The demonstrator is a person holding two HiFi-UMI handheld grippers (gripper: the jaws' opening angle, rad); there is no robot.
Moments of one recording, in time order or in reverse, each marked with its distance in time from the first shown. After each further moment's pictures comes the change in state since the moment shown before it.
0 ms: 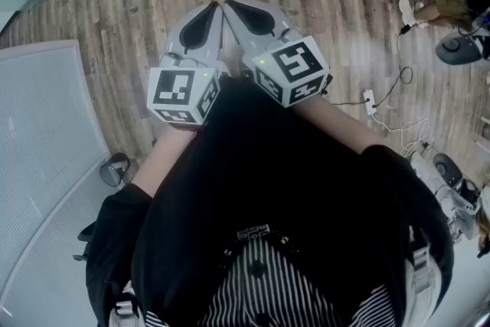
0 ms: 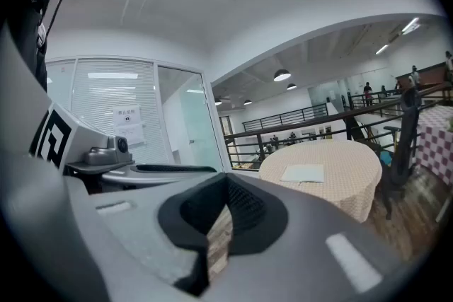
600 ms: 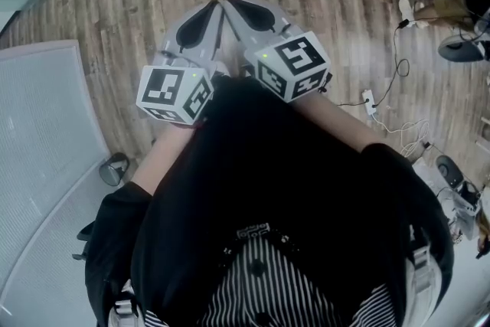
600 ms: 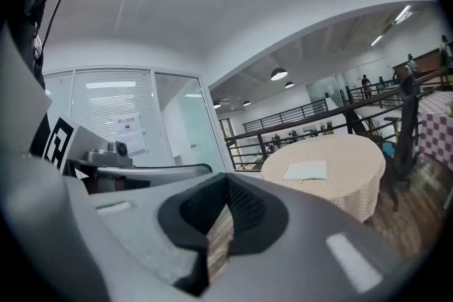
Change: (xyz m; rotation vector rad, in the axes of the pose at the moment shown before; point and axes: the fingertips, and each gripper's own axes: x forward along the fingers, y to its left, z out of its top) left arm 0.001 -0.003 0.010 -0.079 -0.045 -0.063; right arm 0.002 -0.008 0.002 0.055 -0.016 0.025
